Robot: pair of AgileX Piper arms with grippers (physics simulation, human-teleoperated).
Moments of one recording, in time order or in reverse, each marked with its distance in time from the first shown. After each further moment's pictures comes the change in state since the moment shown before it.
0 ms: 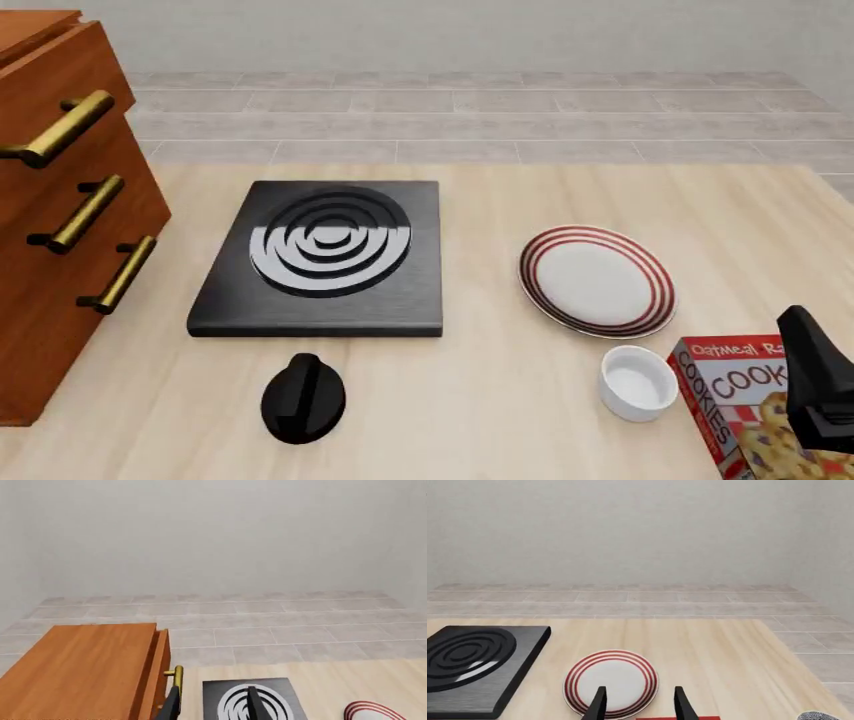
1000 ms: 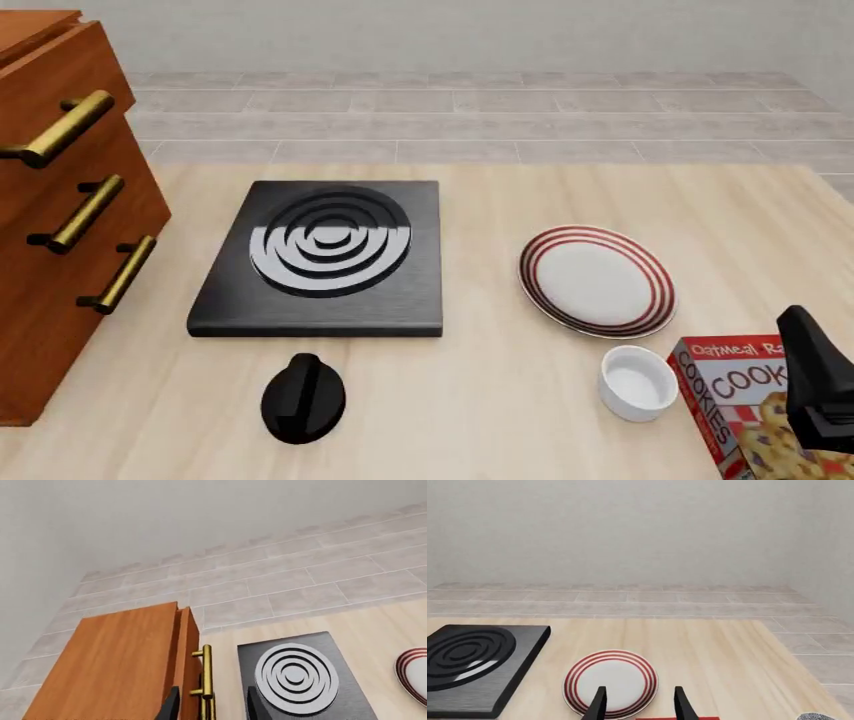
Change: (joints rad) left arm 0.071 0.201 -0.195 0.219 0.220; right arm 0.002 0.003 -0.001 -0.002 -0.007
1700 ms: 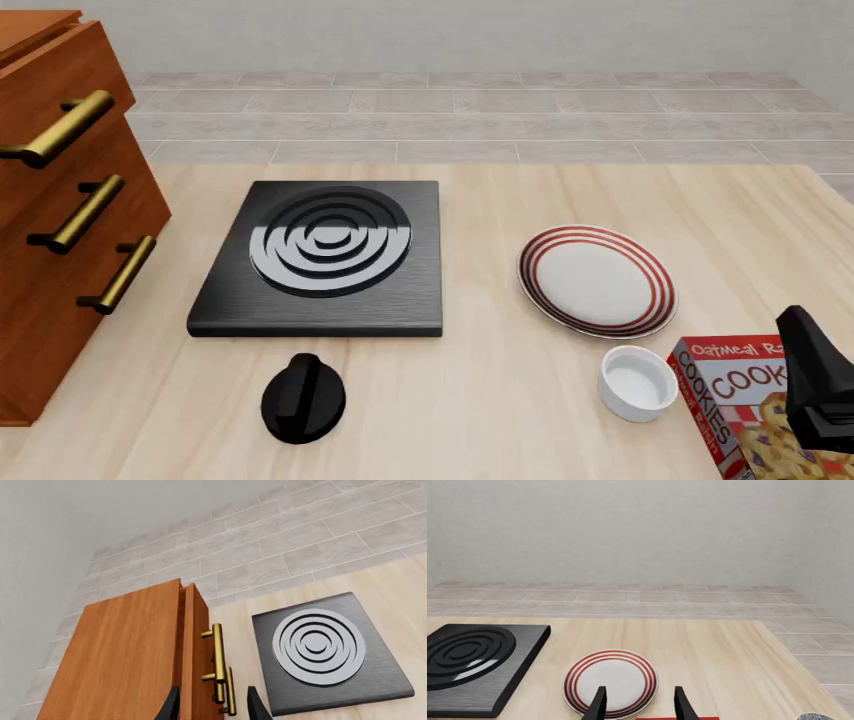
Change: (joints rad) left arm 0.052 0.079 0.011 0.056 0.134; right arm 0.001 0.000 0.000 0.001 -0.002
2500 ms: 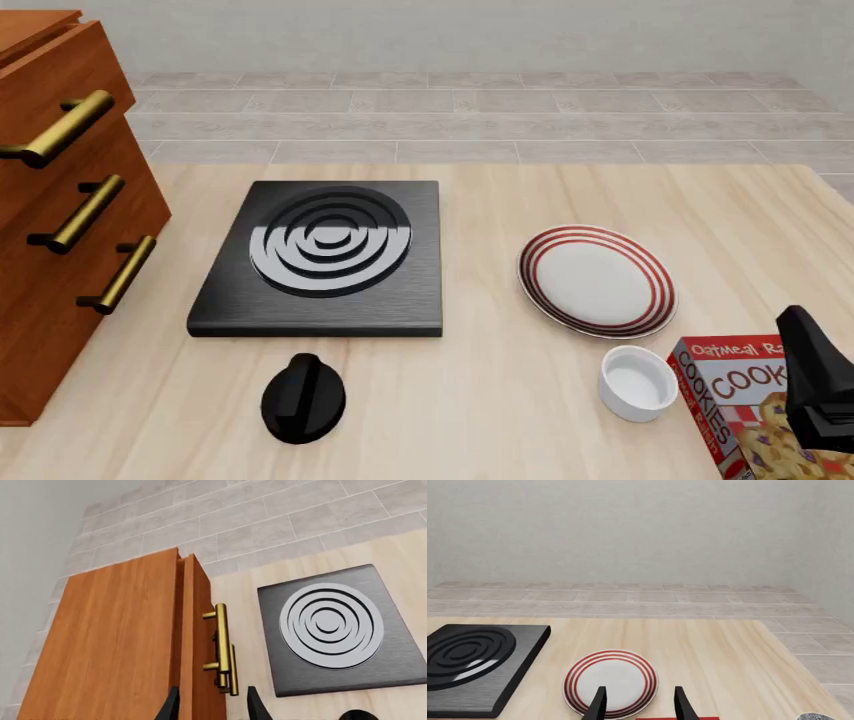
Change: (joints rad) left arm 0.066 0.114 0.021 0.025 0.009; right arm -0.001 0.002 0.000 -0.002 0.001
